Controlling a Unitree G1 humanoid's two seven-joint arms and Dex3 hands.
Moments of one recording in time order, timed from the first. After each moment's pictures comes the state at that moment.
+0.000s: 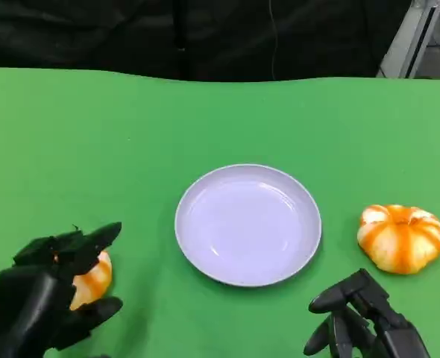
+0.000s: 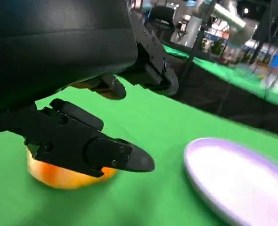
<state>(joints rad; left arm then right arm) 0.23 0.23 0.05 -0.06 0.89 -0.32 0.19 0.43 0.05 0.20 -0.14 0.01 -0.29 0.10</state>
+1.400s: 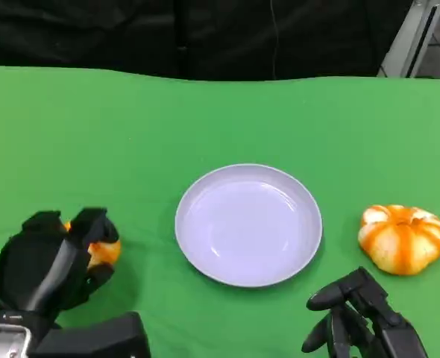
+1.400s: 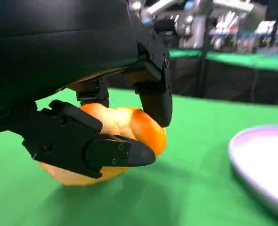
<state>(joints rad) -0.01 0.36 -0.21 0.18 0.88 -0.11 0.39 0.43 0.05 0.22 -0.16 -0.01 -0.29 0.08</state>
